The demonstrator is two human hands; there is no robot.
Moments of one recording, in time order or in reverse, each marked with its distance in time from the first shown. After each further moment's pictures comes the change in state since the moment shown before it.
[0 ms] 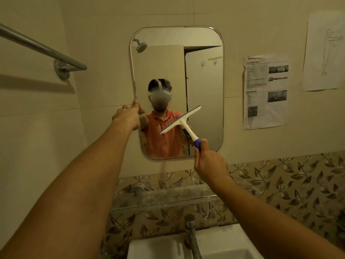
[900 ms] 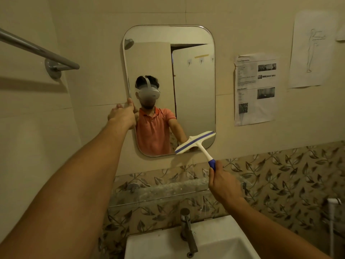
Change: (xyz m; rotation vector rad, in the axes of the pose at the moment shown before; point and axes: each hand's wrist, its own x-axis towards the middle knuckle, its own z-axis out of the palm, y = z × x) left_hand -0.003 0.002 -0.002 -0.015 -0.032 -0.011; right_hand -0.063 0.066 0.013 0.046 -0.047 0.143
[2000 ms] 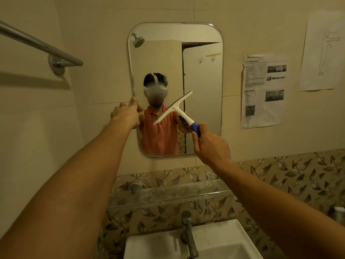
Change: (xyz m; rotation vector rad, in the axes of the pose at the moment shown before) left_hand 0.006 0.000 0.000 0.018 0.013 0.010; right_hand 0.075 -0.091 -0.061 -0.025 0.180 -0.338
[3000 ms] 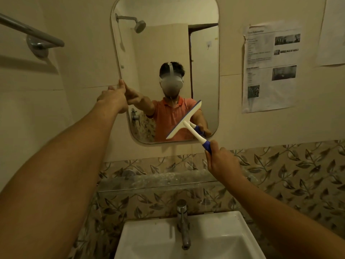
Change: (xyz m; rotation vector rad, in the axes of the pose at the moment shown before) left_hand 0.005 0.015 0.015 0.087 0.042 -0.112; right_hand -0.067 0.110 0.069 -0.050 -0.169 0.074
